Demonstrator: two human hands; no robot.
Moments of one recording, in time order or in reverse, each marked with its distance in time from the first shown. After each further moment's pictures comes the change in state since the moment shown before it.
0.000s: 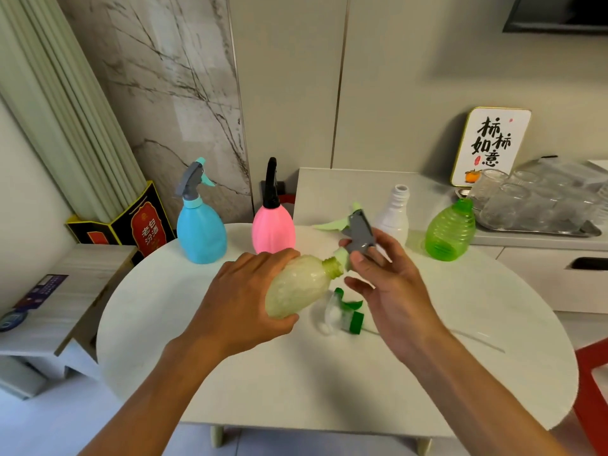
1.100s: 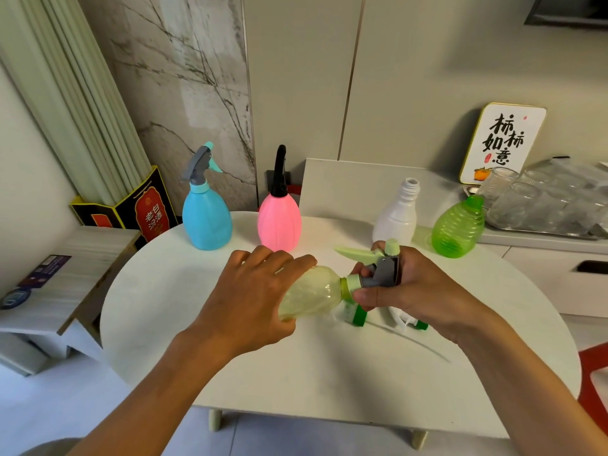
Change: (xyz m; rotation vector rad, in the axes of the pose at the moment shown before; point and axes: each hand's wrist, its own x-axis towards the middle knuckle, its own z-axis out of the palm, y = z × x) left_hand -0.005 0.012 -0.003 0.226 -0.040 0.114; right_hand 0.008 -0.026 -0.029 -0.582 -0.455 0.121
